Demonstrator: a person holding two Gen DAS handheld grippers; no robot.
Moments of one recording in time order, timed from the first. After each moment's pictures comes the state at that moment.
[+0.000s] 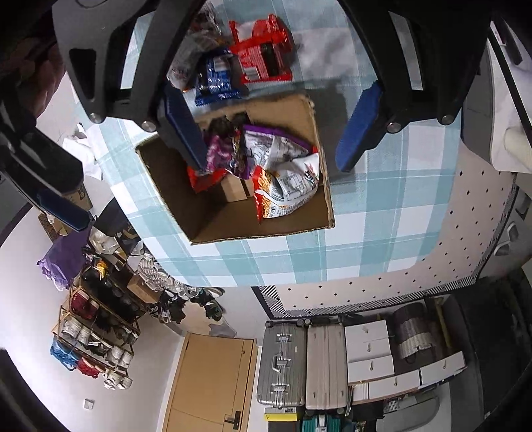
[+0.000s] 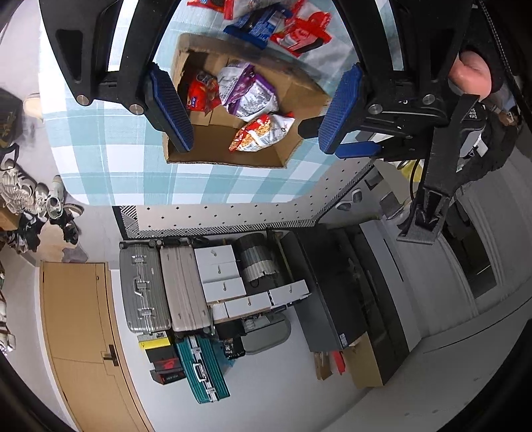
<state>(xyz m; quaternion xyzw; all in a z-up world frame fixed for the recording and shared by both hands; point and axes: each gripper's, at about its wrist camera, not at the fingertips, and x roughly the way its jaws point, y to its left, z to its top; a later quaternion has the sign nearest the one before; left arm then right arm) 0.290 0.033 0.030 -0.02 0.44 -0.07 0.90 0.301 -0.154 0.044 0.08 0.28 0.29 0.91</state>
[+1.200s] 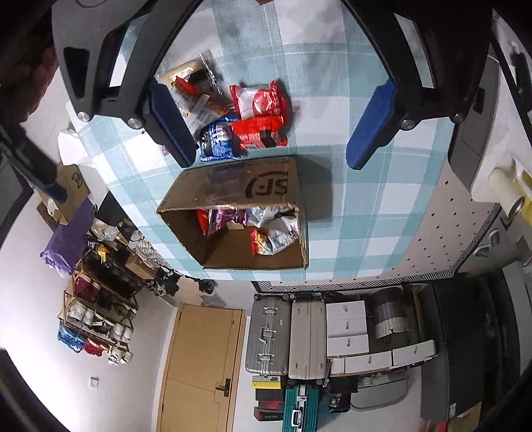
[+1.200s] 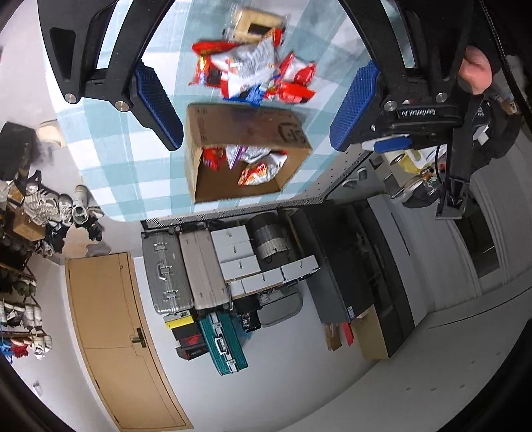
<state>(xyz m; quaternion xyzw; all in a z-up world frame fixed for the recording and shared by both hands) 0.125 0.045 0.019 -0.03 0.37 -0.04 0.93 0.147 -0.202 0.011 0.12 0.24 0.25 0.93</state>
